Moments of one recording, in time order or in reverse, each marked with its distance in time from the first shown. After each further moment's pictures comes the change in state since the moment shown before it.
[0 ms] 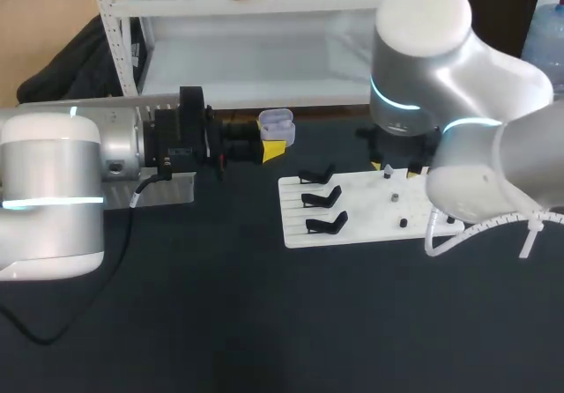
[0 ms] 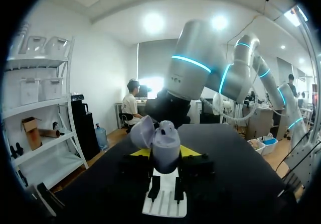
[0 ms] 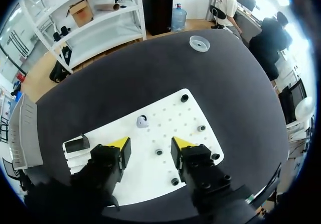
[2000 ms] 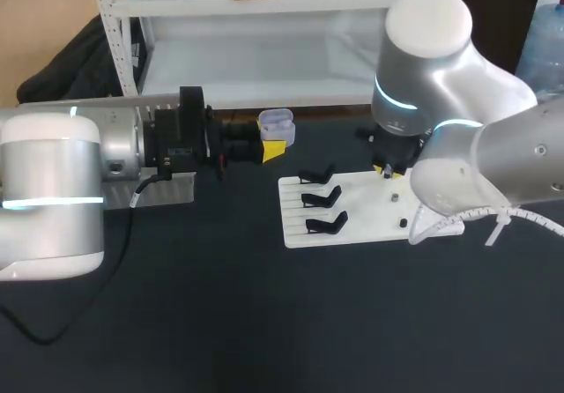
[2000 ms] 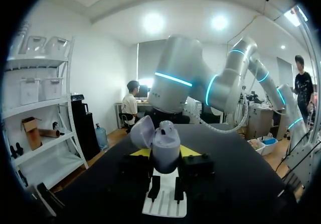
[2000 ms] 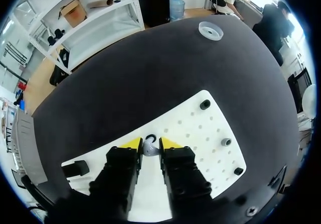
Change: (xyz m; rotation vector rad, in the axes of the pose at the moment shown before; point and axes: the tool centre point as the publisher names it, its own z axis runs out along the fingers) left arm 0.000 0.000 0.000 0.000 0.000 0.000; right arm -0.017 0.013 0.049 -0.043 0.058 0.081
